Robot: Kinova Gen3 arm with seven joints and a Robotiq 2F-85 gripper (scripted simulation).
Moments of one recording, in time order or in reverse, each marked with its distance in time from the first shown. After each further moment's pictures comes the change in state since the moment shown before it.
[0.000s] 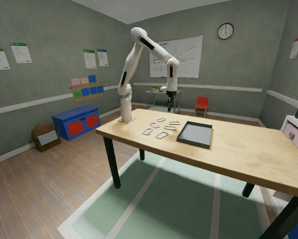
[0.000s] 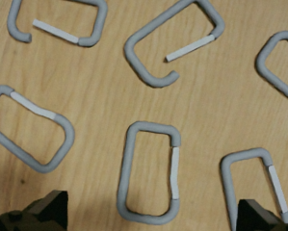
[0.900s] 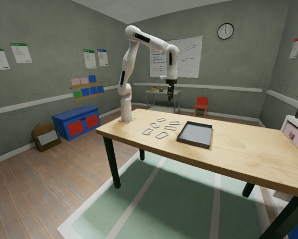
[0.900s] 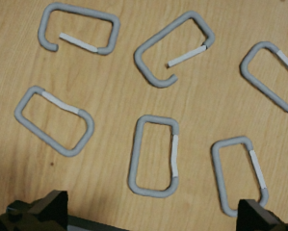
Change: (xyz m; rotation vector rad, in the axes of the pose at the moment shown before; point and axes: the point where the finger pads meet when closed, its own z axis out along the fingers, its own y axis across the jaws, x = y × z) arm 0.002 -0.004 -0.078 0.004 -0.024 0.002
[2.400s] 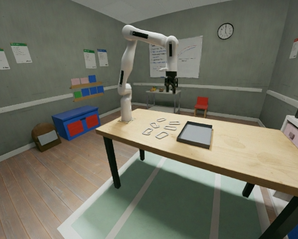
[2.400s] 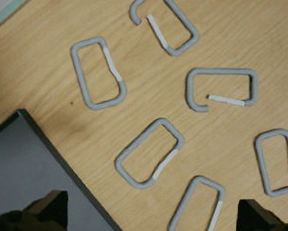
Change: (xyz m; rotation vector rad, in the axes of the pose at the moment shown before) arm 0.003 0.002 -0.049 0.014 0.003 -0.654
